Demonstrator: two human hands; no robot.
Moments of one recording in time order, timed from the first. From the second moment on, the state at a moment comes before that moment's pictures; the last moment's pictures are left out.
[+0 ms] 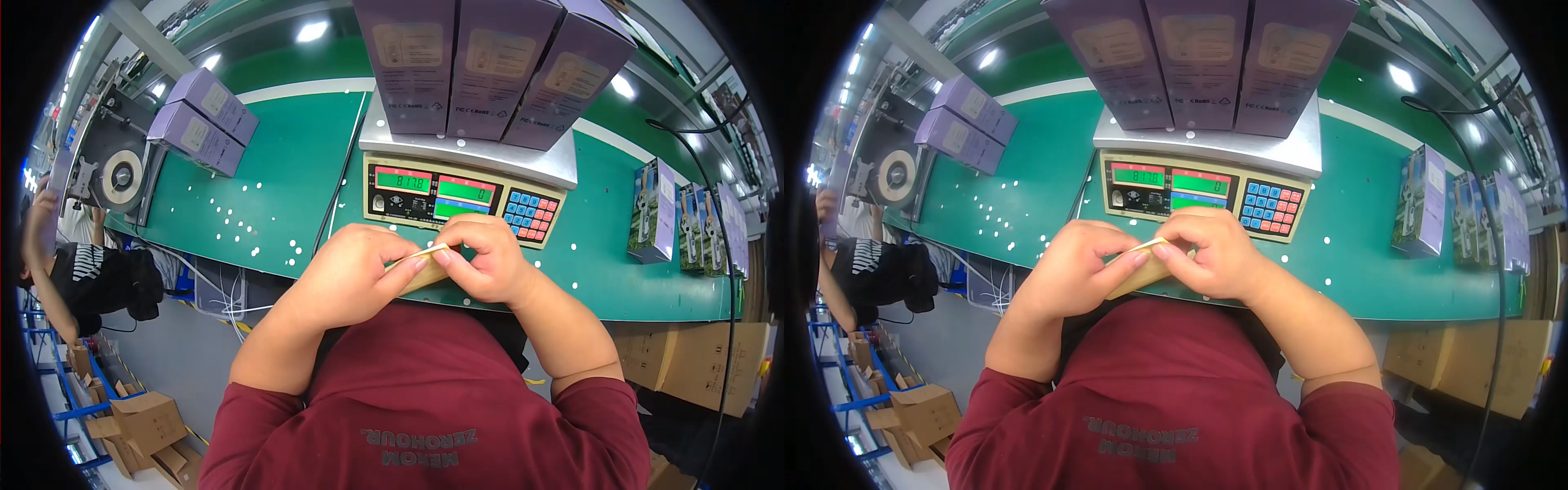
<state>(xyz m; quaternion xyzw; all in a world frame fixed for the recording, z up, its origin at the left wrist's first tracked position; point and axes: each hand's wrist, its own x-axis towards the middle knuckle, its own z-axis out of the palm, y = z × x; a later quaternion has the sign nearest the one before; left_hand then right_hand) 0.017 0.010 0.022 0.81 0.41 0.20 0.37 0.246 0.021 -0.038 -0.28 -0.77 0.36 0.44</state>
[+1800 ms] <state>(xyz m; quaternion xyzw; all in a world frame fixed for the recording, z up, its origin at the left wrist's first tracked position) -0.019 0.013 0.001 0.64 0.51 0.28 0.50 0.254 0.026 -0.037 -0.34 -0.73 0.38 0.46</state>
